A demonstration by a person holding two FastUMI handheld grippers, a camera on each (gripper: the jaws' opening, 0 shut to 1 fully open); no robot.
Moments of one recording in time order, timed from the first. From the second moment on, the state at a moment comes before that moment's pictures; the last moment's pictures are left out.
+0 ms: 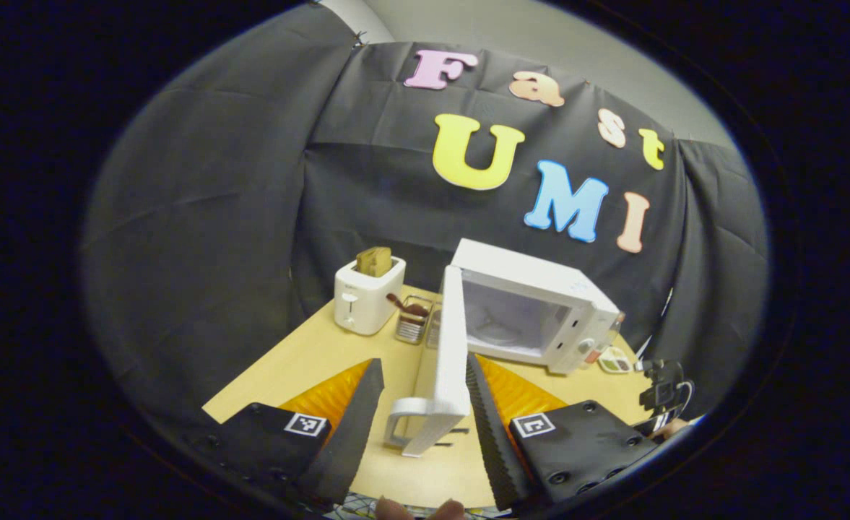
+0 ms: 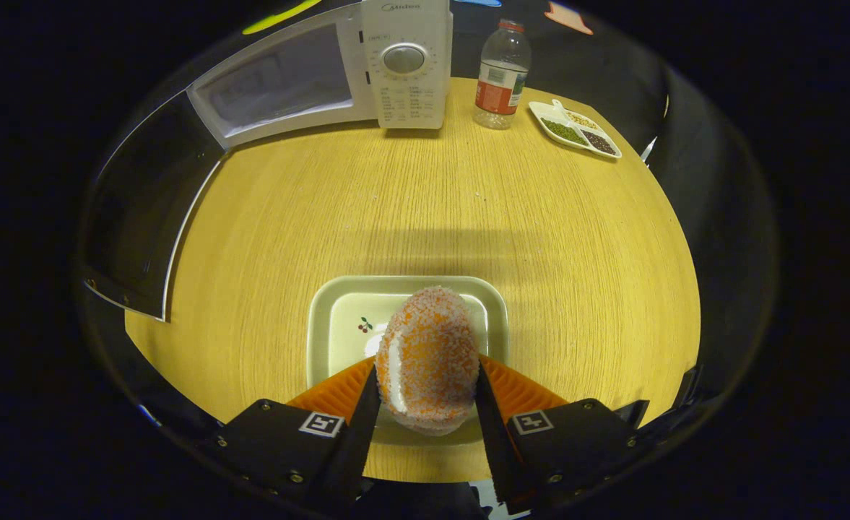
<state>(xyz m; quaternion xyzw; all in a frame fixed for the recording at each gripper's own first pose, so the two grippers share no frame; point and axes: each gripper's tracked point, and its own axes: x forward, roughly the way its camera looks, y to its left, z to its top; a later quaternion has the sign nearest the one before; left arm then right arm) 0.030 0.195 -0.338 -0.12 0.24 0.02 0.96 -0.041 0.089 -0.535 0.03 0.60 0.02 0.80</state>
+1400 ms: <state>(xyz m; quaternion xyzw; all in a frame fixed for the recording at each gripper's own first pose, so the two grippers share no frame) 0.080 0.208 -0.259 -0.11 0.15 -0.05 0.98 0.168 0.289 -0.421 0.32 0.38 0.04 0.86</state>
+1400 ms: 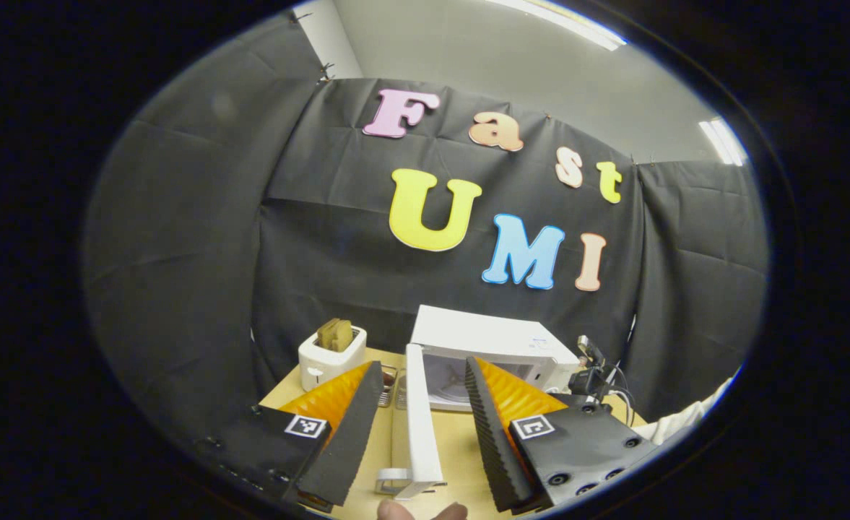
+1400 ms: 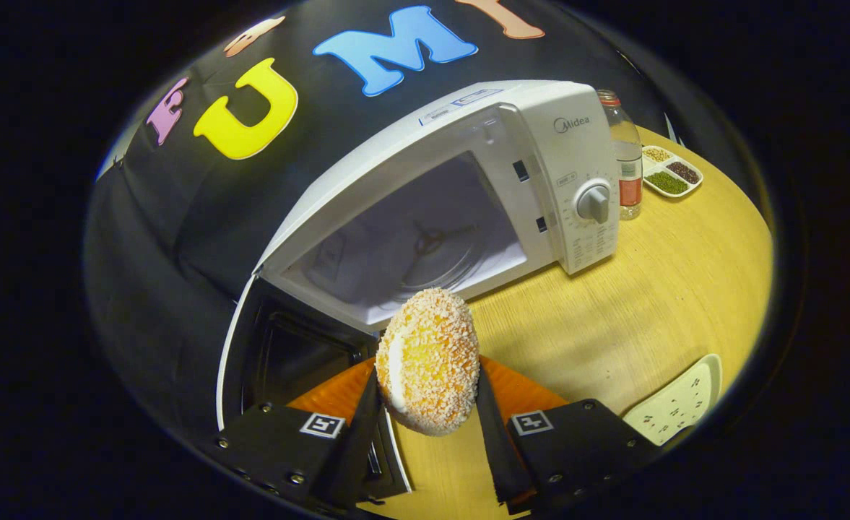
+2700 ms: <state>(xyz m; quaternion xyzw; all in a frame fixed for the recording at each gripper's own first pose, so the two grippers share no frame) 0.104 0.251 -0.353 -0.15 0.28 0.00 0.95 0.347 0.323 -0.496 0.41 0.22 -0.05 0.88</state>
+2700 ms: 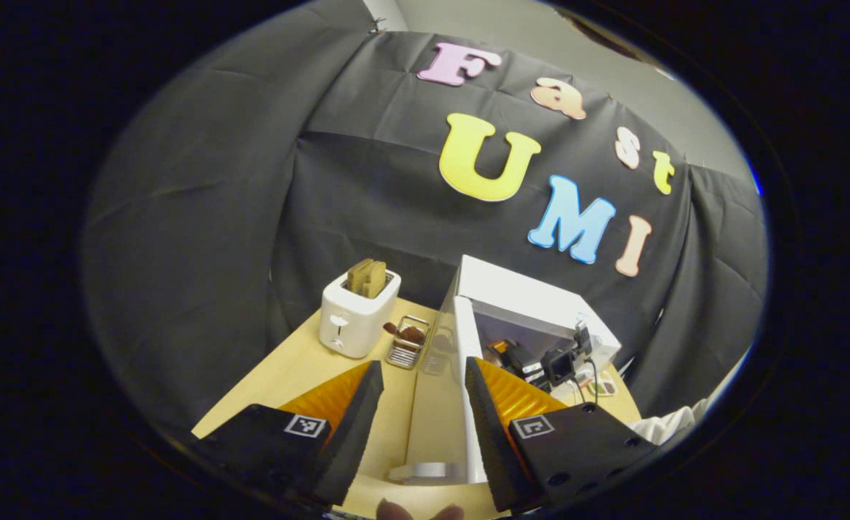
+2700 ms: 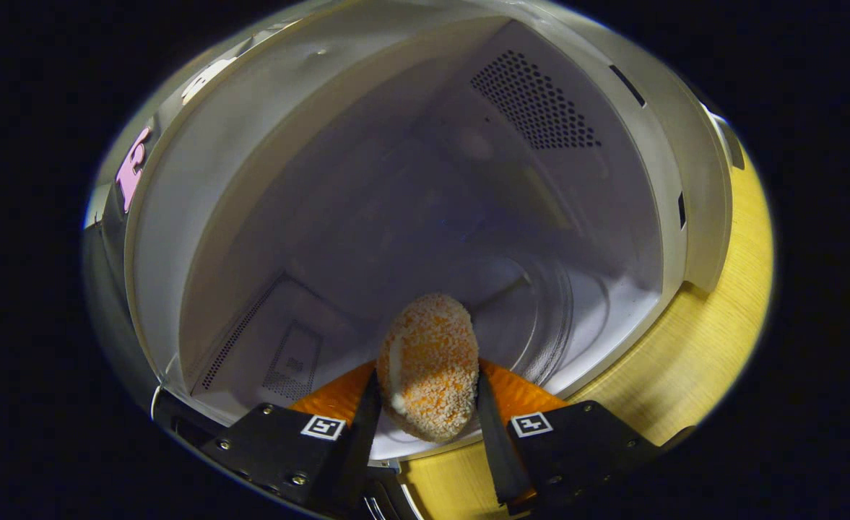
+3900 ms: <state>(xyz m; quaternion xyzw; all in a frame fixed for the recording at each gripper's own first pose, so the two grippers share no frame) 0.077 0.229 -0.367 -0.12 0.31 -0.02 0.94 0.299 0.285 -0.441 0.31 0.24 -0.02 0.92</state>
